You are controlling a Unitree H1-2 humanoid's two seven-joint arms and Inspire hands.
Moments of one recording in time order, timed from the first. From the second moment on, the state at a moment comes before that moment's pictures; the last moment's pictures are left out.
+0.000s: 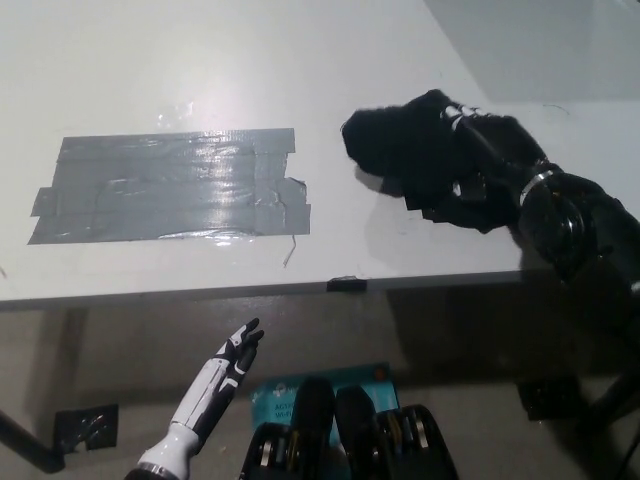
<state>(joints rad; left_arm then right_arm) -0.15 0.16 -0.15 0.34 0.15 -0.26 -0.10 -0.93 -0.34 0.54 0.74 -0.61 -0.01 0.09</state>
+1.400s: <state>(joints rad) -0.17 0.16 -0.15 0.38 0.15 -0.26 -0.10 -0.59 -0.36 0.02 -0.50 -0.04 0.29 0.42</state>
